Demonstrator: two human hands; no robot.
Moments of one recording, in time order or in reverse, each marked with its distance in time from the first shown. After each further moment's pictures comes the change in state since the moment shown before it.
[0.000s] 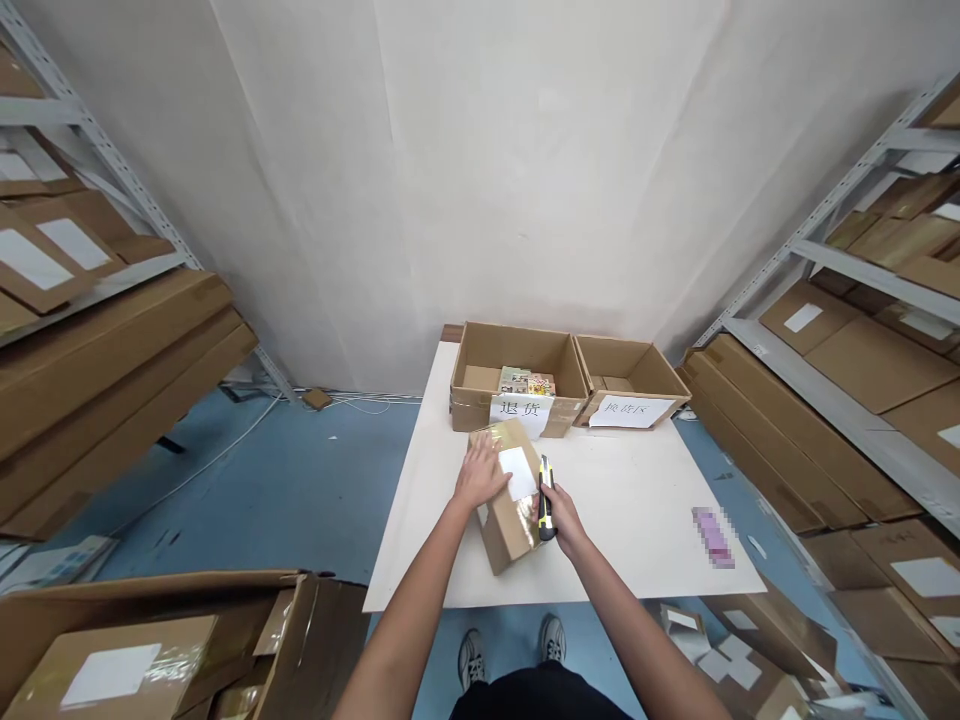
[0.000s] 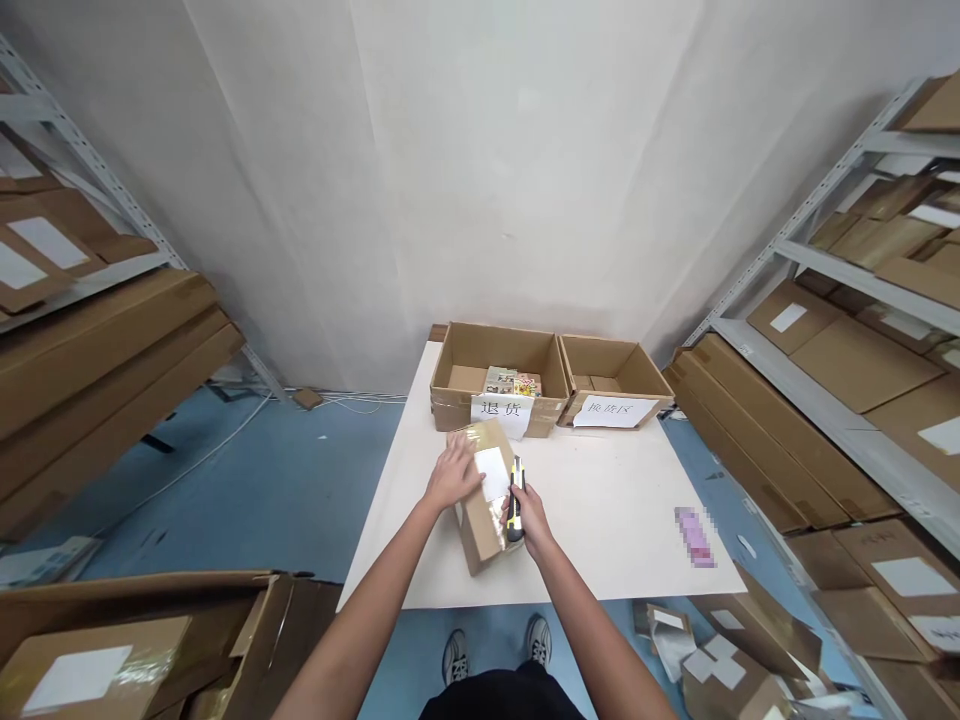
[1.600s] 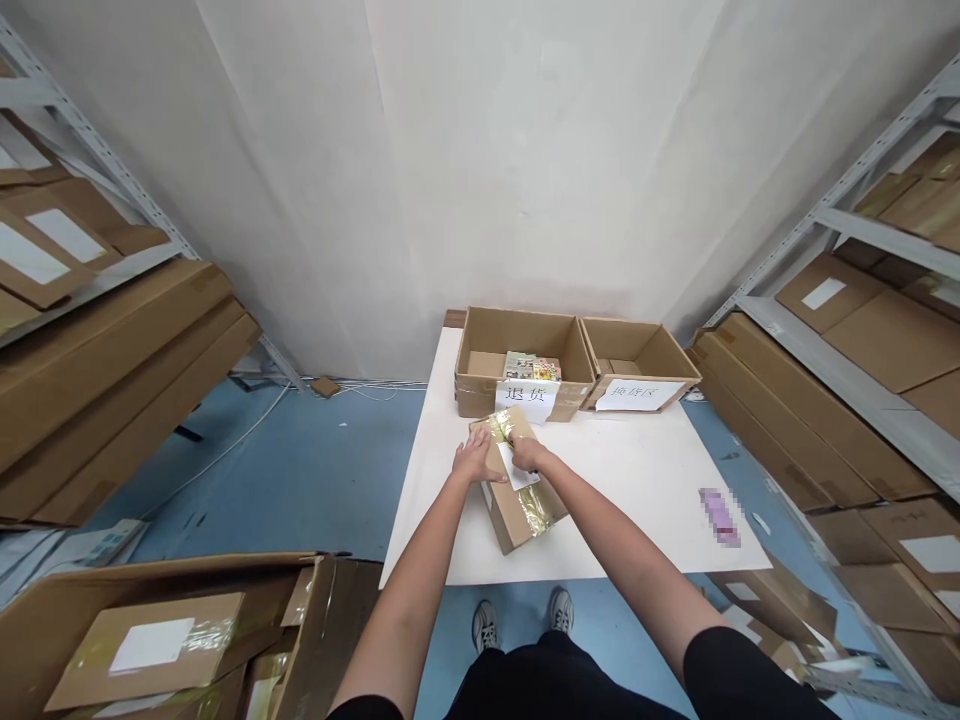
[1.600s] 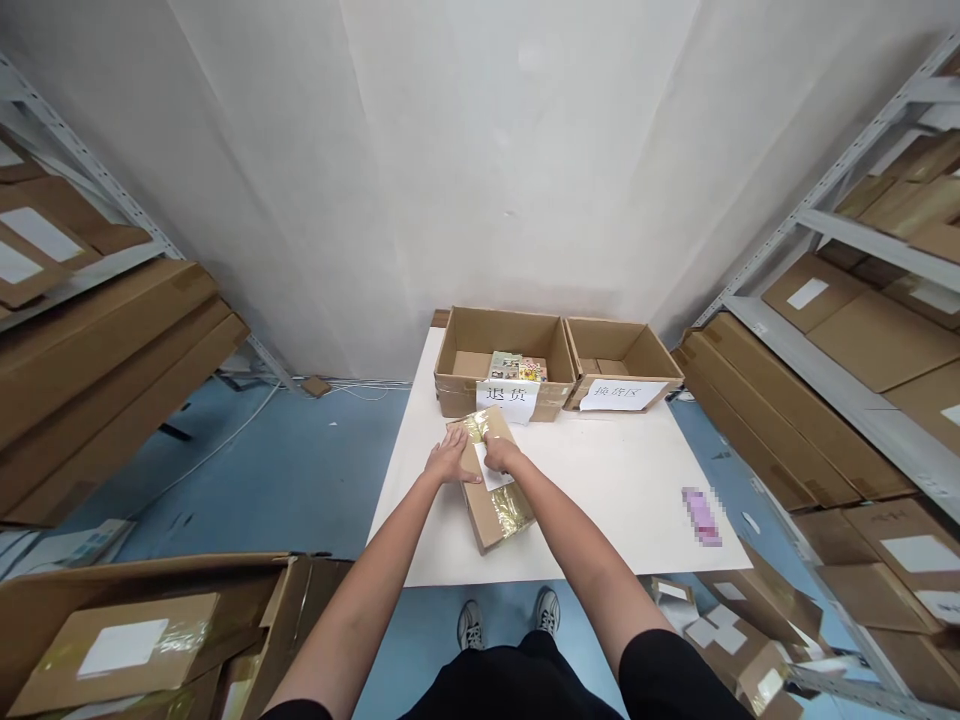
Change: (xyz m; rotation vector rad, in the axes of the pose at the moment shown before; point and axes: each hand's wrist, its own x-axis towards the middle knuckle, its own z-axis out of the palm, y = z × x) left_hand 0.021 -0.032 -0.008 0.087 -0.434 -0.185; right_hand 0.115 -0.029 0.072 -1.431 -0.294 -0.001
